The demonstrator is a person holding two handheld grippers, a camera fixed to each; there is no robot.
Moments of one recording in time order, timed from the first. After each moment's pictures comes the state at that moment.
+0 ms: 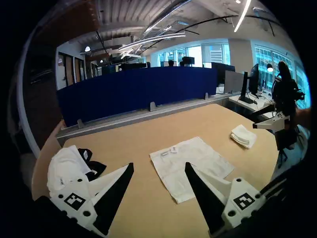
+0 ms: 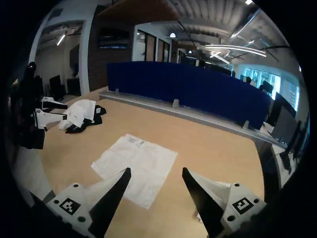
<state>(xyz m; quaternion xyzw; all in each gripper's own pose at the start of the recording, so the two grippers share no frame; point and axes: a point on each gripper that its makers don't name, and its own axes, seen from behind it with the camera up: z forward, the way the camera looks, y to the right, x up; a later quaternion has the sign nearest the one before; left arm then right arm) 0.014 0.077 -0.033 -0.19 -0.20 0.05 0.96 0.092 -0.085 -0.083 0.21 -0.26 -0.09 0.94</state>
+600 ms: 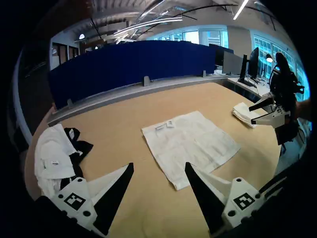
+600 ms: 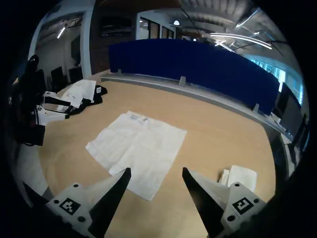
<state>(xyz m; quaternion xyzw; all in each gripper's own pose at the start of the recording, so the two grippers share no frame) -0.086 0.092 -0.038 -0.21 -0.28 0.06 0.94 -0.007 -0.090 -0.085 0.23 -0.32 -0.09 0.92</state>
